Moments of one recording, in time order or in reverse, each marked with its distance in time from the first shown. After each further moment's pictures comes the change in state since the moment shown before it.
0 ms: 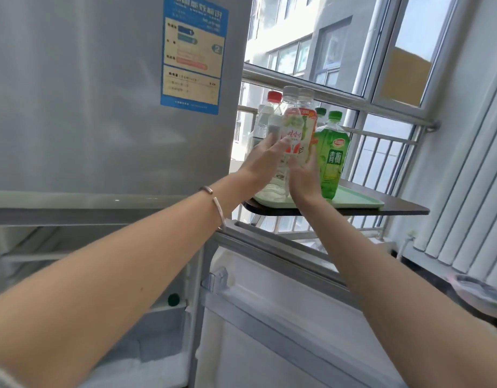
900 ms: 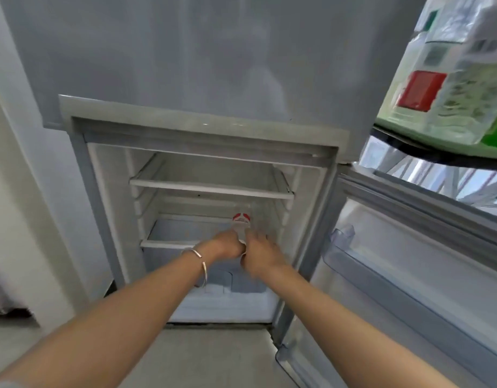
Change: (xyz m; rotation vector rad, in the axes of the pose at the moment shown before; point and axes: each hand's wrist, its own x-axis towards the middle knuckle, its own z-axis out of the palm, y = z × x) left_hand -0.159 -0.288 -0.176 0.901 -0.151 -0.852; right_hand -0.232 0.124 0.232 -0.802 -1.063 0.017
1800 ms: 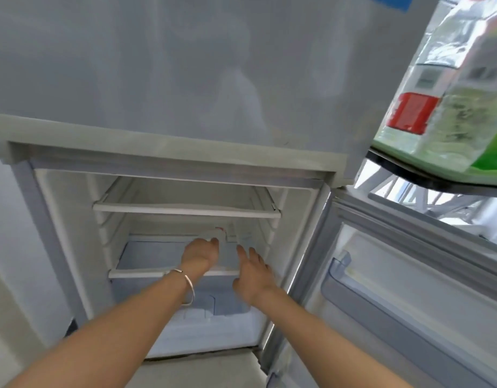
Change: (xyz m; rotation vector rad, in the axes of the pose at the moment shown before) left_hand 0.053 -0.019 -0.012 -0.427 0.175 -0.272; right_hand 0.042 0.023 0.019 0.005 -0.070 0.128
